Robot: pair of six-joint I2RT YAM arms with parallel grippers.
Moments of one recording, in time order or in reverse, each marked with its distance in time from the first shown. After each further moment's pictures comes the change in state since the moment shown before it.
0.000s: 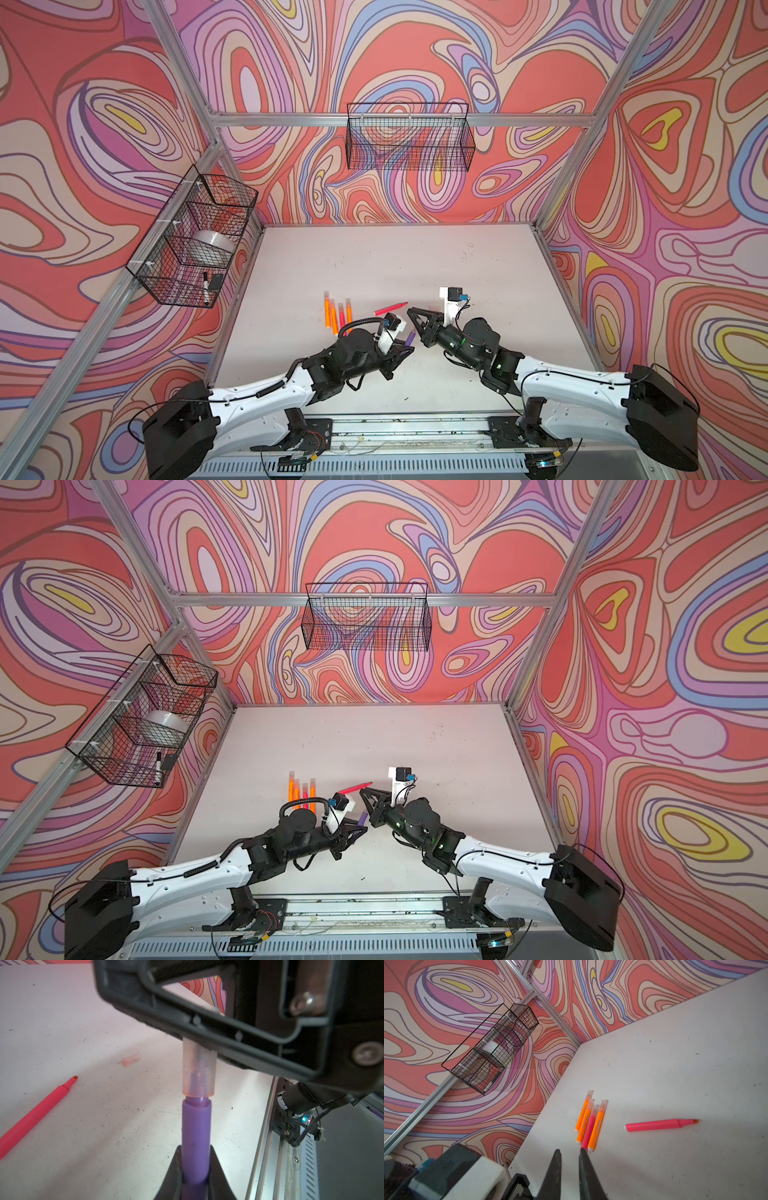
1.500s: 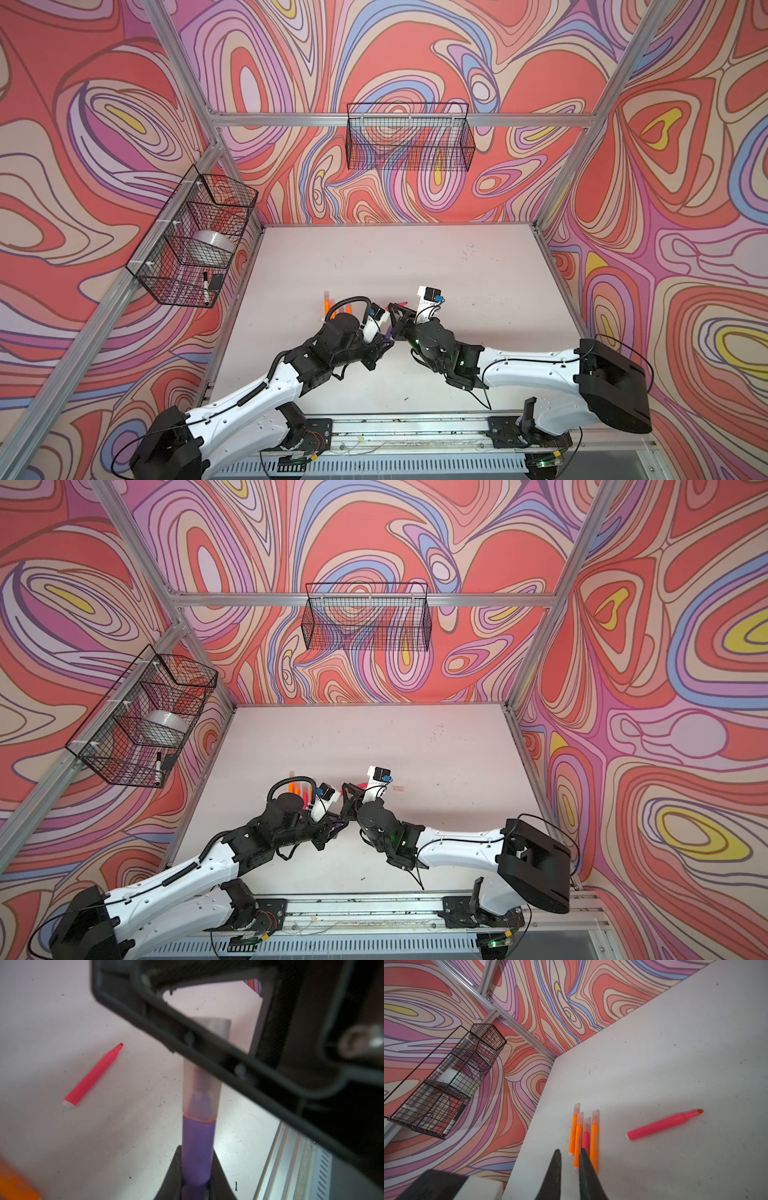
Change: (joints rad) left arm 0.211 -0.113 0.070 -0.360 0.083 0.089; right arm 0.184 0.326 0.262 -0.080 0.408 0.192
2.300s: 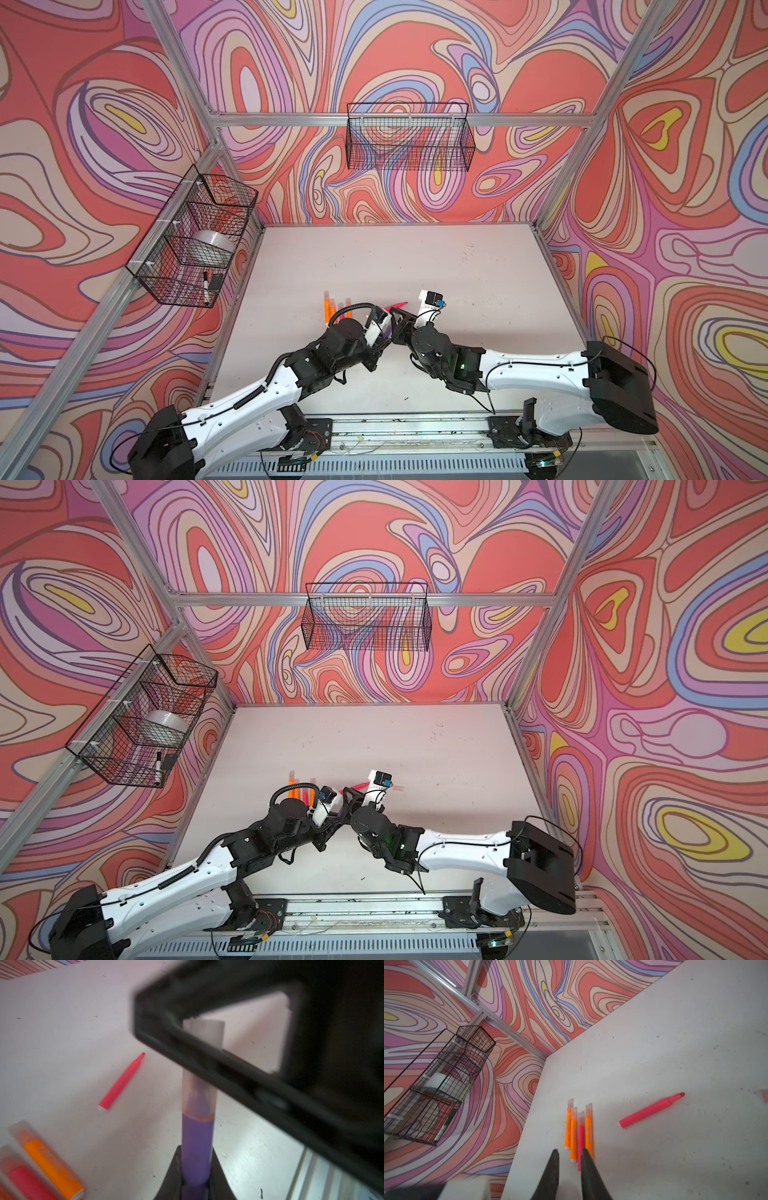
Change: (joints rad) left arm -0.047 -0.010 0.000 0.032 -0.196 0.018; right arm 0.081 -0.097 -0.006 -0.158 0.073 0.053
